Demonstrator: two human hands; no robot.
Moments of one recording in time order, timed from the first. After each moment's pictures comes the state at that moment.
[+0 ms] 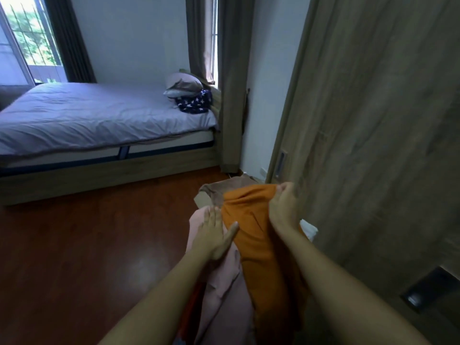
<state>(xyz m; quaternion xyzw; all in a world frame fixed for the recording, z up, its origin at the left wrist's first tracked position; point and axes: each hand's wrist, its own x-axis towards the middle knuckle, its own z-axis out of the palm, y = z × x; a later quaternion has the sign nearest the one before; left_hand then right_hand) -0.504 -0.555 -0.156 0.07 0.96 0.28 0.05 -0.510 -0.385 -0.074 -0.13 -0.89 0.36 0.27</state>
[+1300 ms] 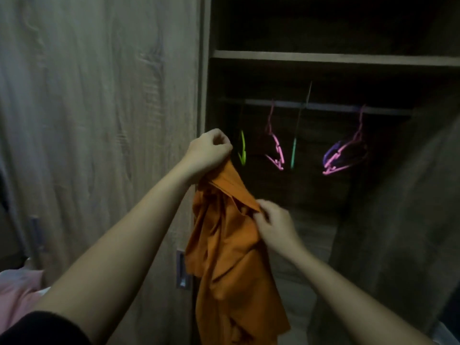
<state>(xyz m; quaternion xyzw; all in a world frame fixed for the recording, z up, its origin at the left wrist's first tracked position) -0.309 -0.152 0.174 0.53 0.69 0.49 0.06 -0.151 -0.067 0.052 -0.22 -0.86 0.22 0.41</state>
